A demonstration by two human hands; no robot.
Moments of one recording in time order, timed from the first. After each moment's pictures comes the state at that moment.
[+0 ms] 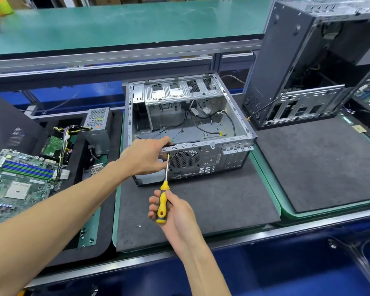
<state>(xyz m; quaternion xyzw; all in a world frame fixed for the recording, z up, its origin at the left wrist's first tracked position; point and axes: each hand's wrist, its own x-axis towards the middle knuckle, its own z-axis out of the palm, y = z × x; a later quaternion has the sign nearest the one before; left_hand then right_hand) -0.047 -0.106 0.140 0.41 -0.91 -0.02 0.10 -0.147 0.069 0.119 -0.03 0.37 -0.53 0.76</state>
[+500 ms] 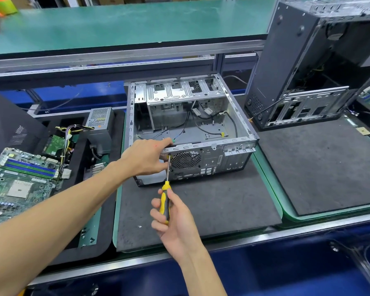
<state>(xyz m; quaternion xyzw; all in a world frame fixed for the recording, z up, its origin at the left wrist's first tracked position) -0.048 -0.107 0.140 0.41 -0.91 0.00 0.08 -0.147 0.075 0.119 0.02 0.27 -0.53 0.80</state>
